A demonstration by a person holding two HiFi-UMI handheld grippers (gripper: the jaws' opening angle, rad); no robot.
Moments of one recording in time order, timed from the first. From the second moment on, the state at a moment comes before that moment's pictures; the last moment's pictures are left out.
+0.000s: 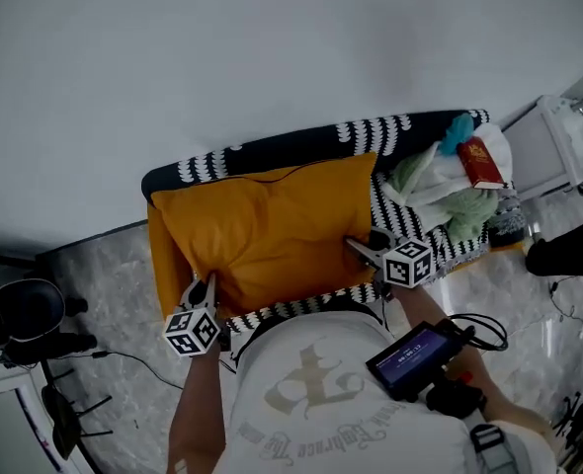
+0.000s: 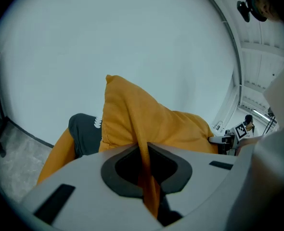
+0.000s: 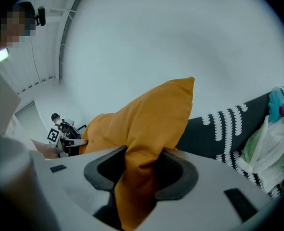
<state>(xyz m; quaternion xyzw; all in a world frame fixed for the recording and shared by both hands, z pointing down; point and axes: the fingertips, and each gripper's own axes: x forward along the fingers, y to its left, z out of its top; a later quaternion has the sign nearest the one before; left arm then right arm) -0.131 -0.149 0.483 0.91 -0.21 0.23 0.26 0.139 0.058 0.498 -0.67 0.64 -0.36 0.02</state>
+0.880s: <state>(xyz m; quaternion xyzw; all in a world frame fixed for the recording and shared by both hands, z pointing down) -0.122 -0.172 0.341 0.97 -0.14 0.13 0.14 0.118 0.070 0.339 -0.76 0.62 -0.18 0.04</state>
